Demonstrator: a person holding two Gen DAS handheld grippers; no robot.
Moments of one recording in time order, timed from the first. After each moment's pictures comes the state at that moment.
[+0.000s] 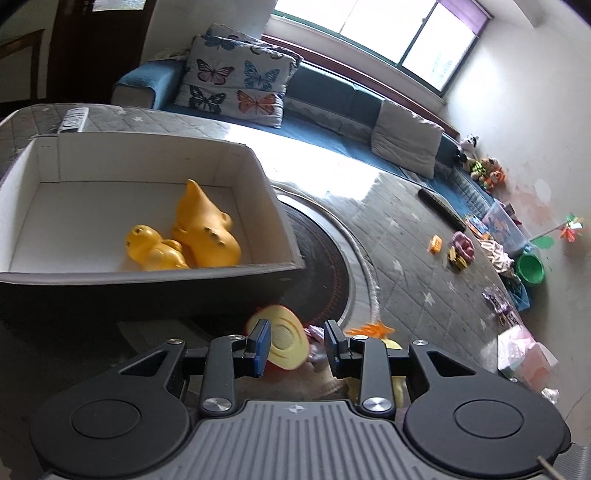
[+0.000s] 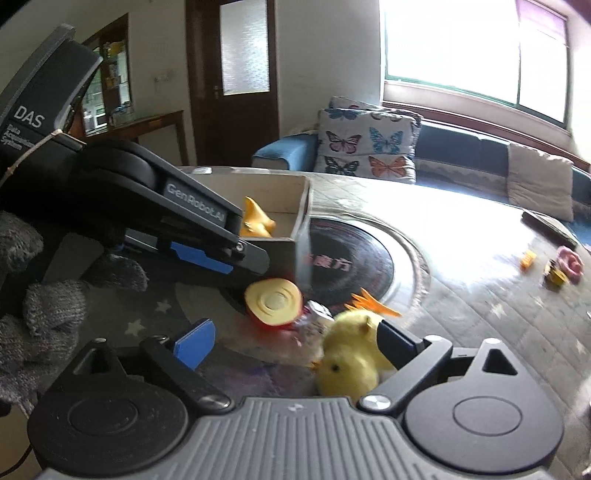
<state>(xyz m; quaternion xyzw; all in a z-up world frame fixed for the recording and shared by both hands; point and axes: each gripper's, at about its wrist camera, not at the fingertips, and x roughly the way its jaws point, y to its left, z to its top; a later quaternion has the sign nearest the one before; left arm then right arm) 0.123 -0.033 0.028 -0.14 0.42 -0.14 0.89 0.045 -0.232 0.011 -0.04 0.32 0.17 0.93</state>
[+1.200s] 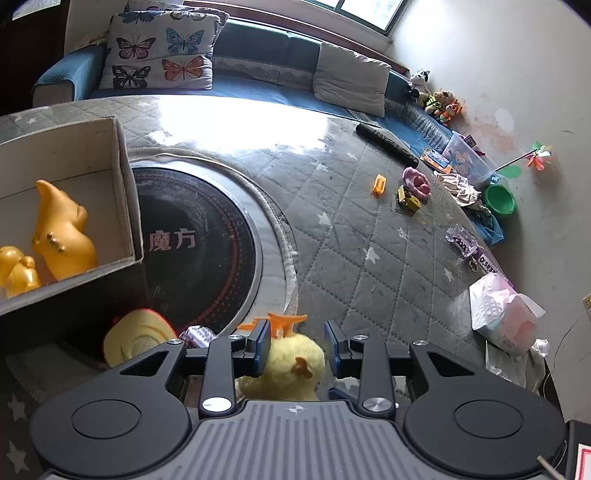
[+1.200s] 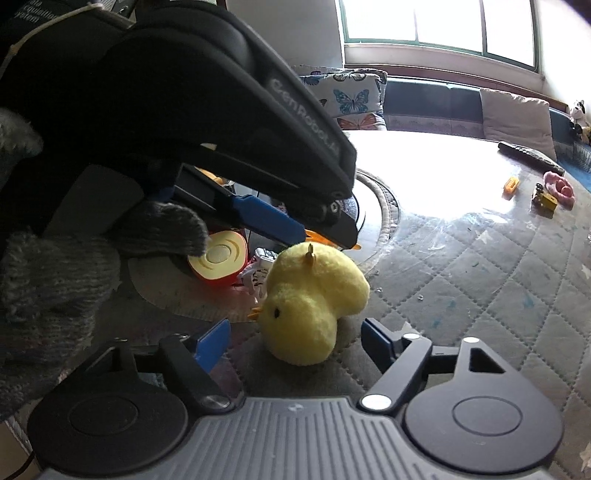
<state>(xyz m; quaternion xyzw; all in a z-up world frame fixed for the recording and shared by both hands) 0.163 -0.128 0.013 -0.07 0.46 -0.23 0.85 0.061 -0.265 -0.031 0.02 0.37 0.14 0.92</state>
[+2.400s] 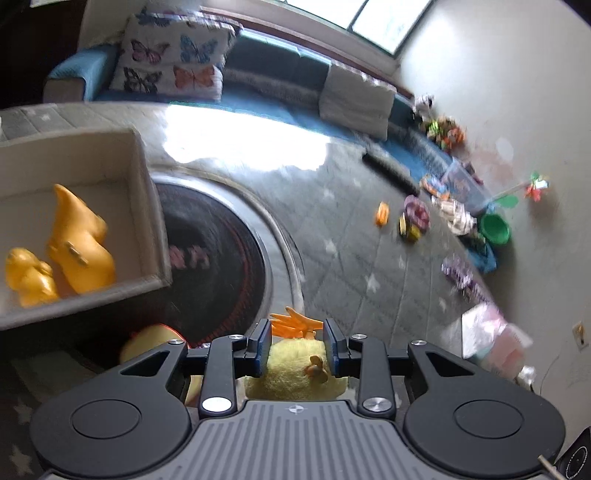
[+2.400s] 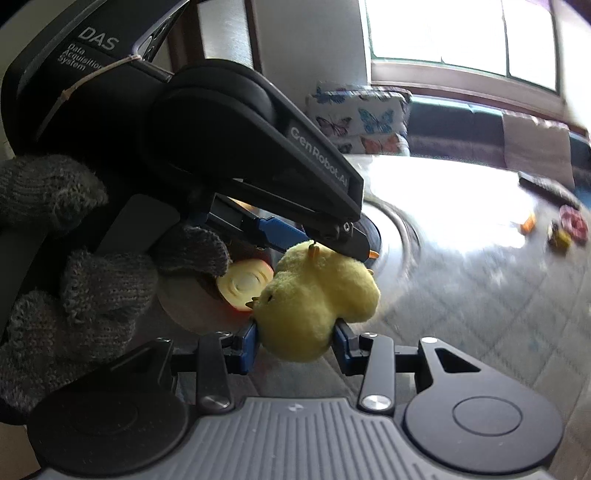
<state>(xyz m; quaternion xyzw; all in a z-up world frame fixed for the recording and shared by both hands) 0.167 -0.094 0.032 -0.13 0.43 -0.22 0.87 0.060 -0.255 0.002 -0.01 0.33 0.18 0.93</state>
